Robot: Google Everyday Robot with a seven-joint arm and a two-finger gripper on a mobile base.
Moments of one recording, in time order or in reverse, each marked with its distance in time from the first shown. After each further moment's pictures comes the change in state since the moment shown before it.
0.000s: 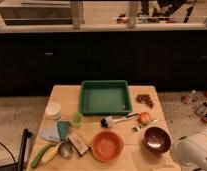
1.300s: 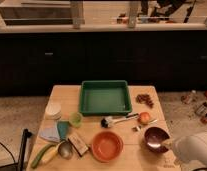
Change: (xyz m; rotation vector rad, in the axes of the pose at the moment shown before) arm -0.002 -0.018 0.013 0.086 -0.093 -0.143
